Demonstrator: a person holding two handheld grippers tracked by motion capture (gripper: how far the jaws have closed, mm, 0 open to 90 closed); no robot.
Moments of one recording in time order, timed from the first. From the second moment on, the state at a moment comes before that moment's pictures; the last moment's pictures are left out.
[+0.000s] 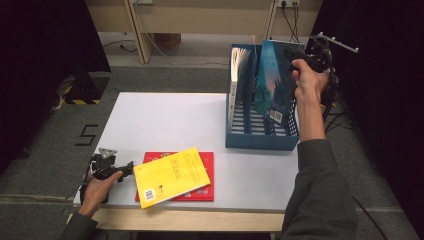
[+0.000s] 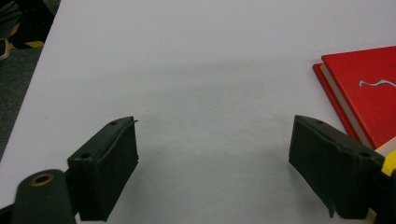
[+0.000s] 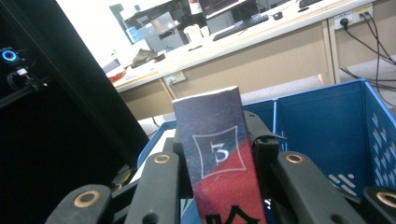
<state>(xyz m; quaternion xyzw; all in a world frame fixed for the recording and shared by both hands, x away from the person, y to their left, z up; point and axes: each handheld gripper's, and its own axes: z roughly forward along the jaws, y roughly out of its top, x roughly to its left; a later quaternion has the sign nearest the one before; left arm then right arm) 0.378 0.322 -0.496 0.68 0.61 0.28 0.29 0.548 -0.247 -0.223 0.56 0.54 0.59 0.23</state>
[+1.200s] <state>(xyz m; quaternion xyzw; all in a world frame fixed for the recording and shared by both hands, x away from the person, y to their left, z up) 0.378 0.320 -0.497 0.69 0.61 0.27 0.29 0.572 -0.222 -0.311 0.58 0.54 0.57 0.21</state>
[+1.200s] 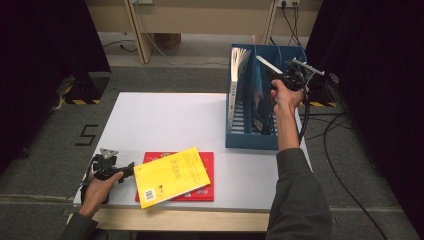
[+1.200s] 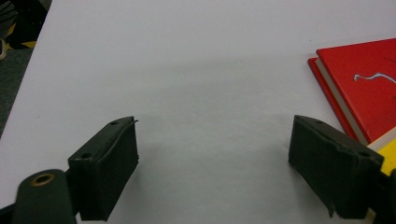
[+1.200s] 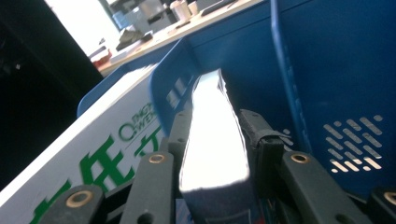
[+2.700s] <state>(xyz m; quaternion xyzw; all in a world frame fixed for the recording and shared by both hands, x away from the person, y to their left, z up) 0.379 0.323 -0.500 0.69 0.60 0.29 0.28 0.535 -0.204 -0.358 0.54 0.62 0.54 0.20</state>
